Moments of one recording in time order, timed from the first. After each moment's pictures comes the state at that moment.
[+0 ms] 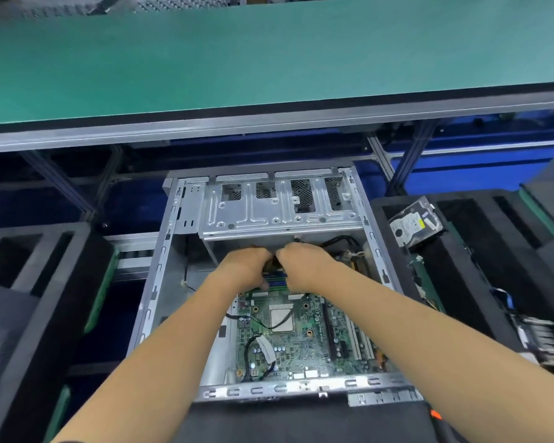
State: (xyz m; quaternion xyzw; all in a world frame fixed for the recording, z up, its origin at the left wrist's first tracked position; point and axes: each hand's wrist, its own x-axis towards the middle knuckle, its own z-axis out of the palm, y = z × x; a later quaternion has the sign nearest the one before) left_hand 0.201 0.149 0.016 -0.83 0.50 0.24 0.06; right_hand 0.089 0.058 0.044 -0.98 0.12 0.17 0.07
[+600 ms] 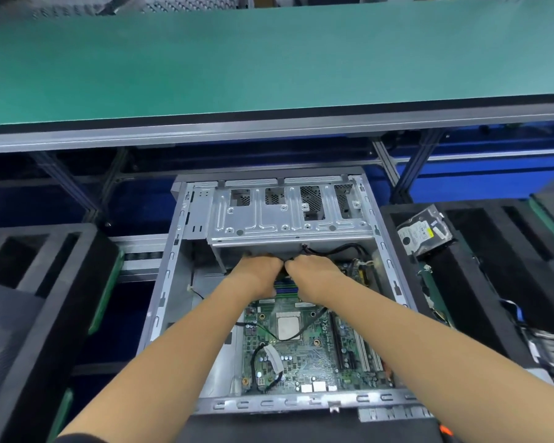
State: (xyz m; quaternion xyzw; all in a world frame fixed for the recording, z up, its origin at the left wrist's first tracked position) left_hand 0.196 0.145 0.012 -0.81 0.55 0.19 0.09; right_hand 0.091 0.056 0.031 -0.97 0.12 0.21 0.04
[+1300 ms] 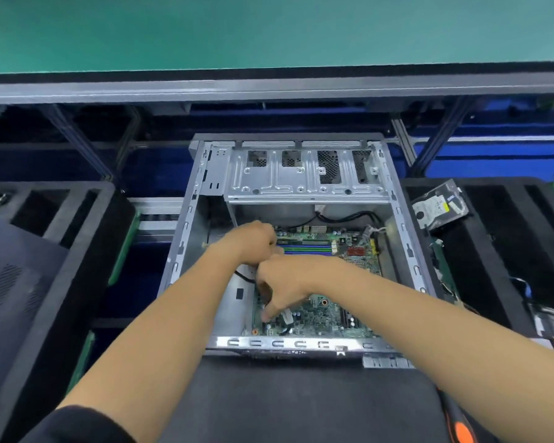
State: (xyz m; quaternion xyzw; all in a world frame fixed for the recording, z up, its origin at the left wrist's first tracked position) left_hand 0.198 0.185 0.031 -0.83 0.49 0.27 0.00; right_hand 0.087 0.130 0.059 -0.92 -0.02 0.33 0.22
